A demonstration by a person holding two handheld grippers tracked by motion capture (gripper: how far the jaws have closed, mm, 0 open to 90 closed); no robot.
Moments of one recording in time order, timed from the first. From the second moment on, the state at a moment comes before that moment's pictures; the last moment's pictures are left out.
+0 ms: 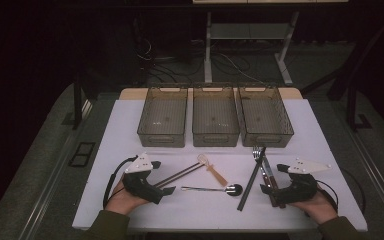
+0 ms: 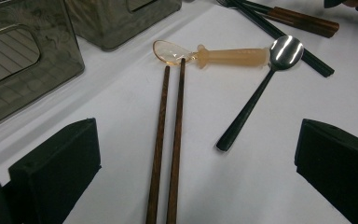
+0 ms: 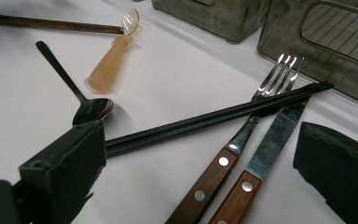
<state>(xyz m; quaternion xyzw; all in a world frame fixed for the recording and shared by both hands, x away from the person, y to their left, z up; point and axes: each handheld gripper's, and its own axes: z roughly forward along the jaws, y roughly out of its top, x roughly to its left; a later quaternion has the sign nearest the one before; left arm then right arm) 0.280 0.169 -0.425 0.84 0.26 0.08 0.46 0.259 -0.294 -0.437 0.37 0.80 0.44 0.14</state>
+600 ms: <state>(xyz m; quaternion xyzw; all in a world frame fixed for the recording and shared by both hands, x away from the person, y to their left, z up) 0.276 0.165 -0.425 0.85 0.26 0.08 0.46 0.268 -0.299 -0.427 0.40 0.80 0.42 0.14</state>
